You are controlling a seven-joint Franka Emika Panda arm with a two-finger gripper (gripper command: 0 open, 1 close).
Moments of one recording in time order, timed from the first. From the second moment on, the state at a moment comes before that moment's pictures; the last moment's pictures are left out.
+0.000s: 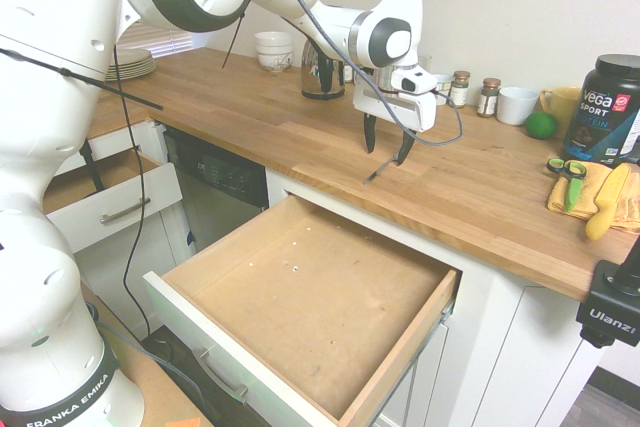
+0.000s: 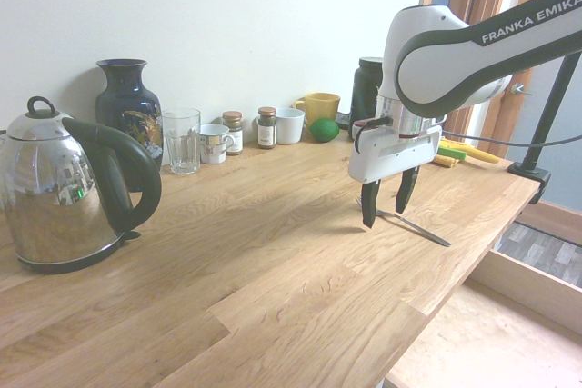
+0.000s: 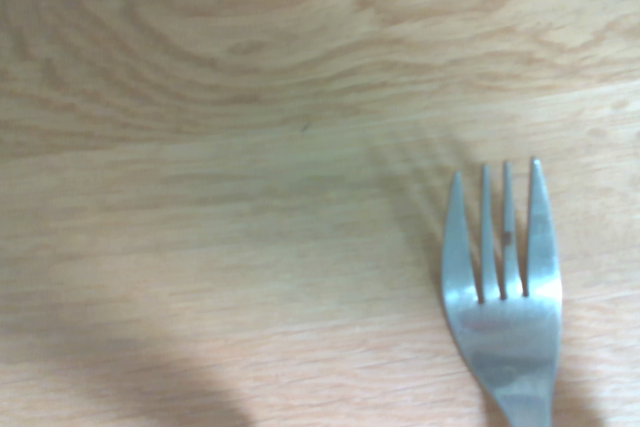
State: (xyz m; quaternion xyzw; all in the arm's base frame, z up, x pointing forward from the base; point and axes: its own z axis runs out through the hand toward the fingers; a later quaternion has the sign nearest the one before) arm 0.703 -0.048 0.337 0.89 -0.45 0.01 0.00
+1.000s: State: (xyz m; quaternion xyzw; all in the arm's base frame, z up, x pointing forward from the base) arm 0.701 -0.040 0.332 0.88 -0.47 0.00 0.00
